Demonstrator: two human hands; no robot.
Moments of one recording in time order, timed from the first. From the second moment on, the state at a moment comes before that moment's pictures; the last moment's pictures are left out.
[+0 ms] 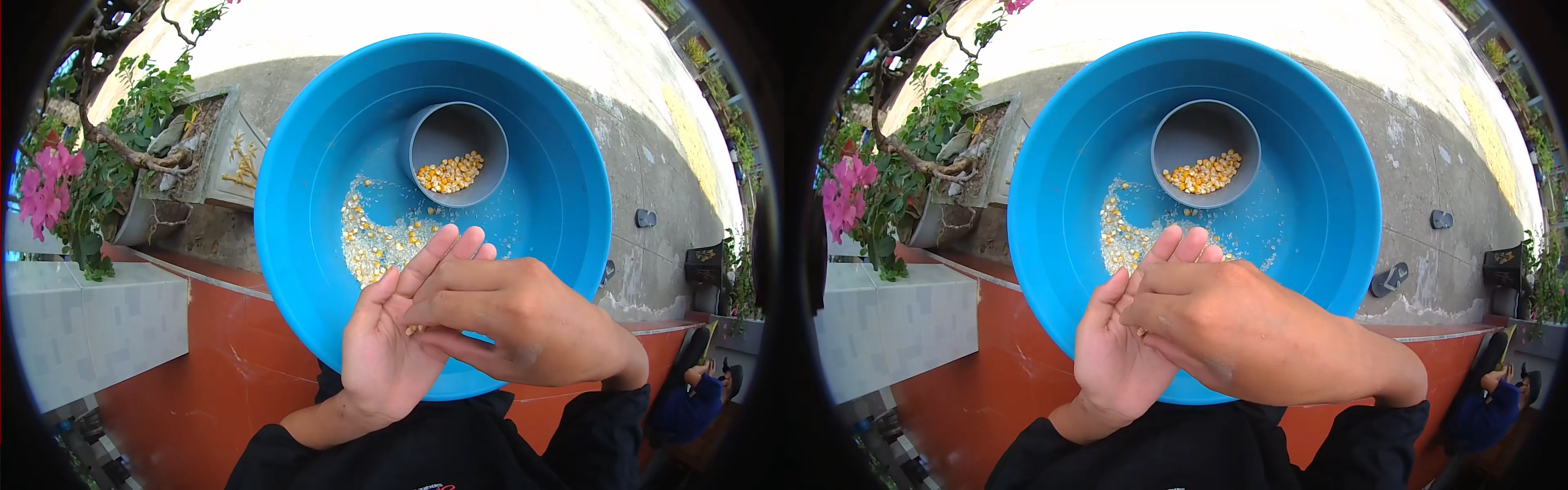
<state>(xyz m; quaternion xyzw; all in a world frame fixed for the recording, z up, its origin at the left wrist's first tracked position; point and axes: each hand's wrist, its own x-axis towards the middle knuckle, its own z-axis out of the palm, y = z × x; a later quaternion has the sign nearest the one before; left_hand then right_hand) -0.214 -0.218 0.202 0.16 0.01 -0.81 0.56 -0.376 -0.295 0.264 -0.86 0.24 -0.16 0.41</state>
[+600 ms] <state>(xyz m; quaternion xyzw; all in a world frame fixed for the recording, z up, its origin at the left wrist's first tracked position) -0.227 -0.217 0.203 0.04 -0.01 -0.80 0.59 -0.379 -0.278 0.270 -0.90 0.25 -0.17 0.30</state>
